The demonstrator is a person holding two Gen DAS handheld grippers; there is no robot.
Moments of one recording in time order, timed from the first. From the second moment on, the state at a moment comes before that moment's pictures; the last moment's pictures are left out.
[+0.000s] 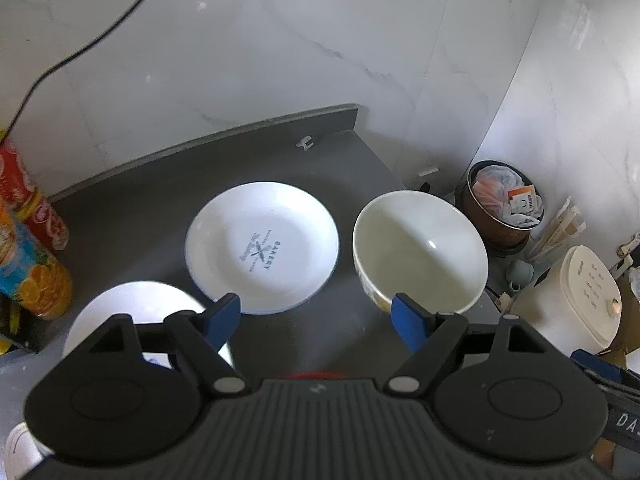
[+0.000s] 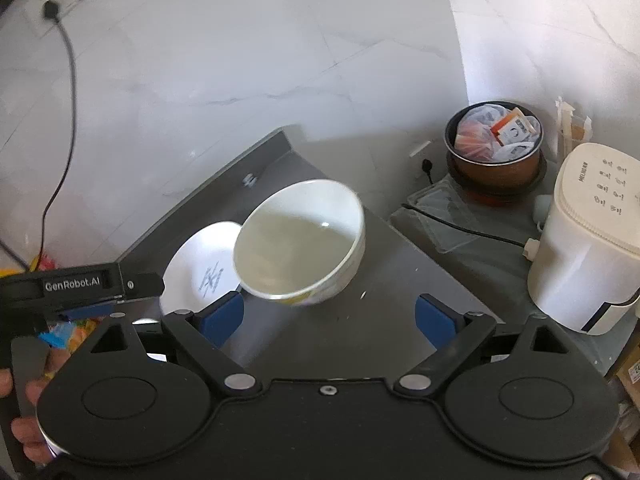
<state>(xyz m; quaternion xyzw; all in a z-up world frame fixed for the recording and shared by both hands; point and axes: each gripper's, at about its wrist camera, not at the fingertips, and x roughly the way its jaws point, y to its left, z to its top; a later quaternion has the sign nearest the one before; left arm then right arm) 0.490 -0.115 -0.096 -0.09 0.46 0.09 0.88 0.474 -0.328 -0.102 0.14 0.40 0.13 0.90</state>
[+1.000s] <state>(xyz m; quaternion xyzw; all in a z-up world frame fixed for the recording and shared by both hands) 0.601 -0.119 -0.175 -0.10 0.52 0.05 0.85 0.574 -0.305 -0.163 0.16 0.48 0.09 0.86</state>
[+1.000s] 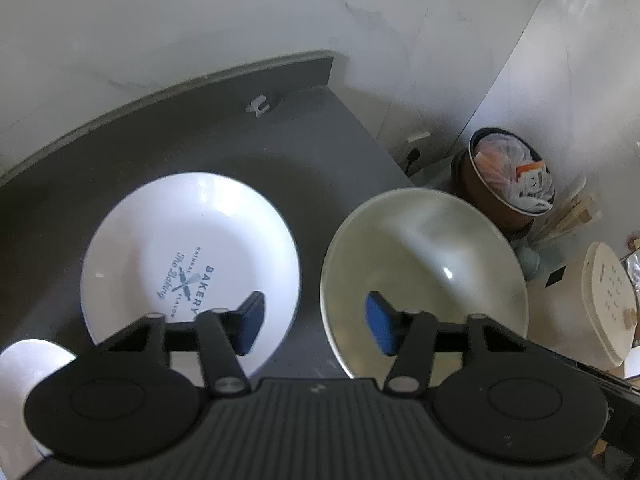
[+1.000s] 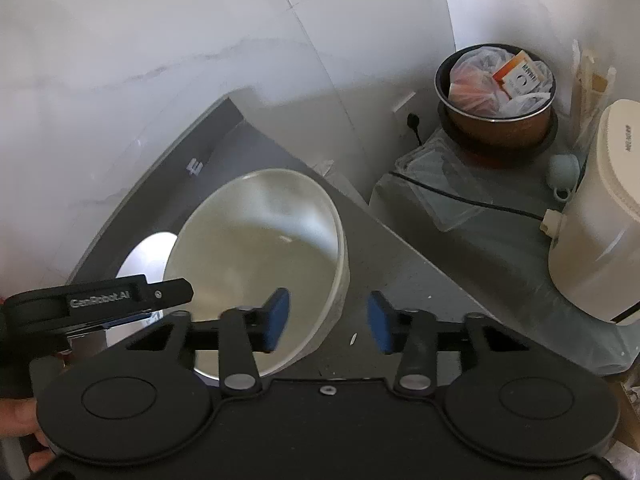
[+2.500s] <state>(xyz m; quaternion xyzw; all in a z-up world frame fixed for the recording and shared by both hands) 0.476 -0.108 -0.092 -0.14 0.45 0.06 0.88 0.457 -0.290 -0.085 0.12 0.37 0.17 0.91</state>
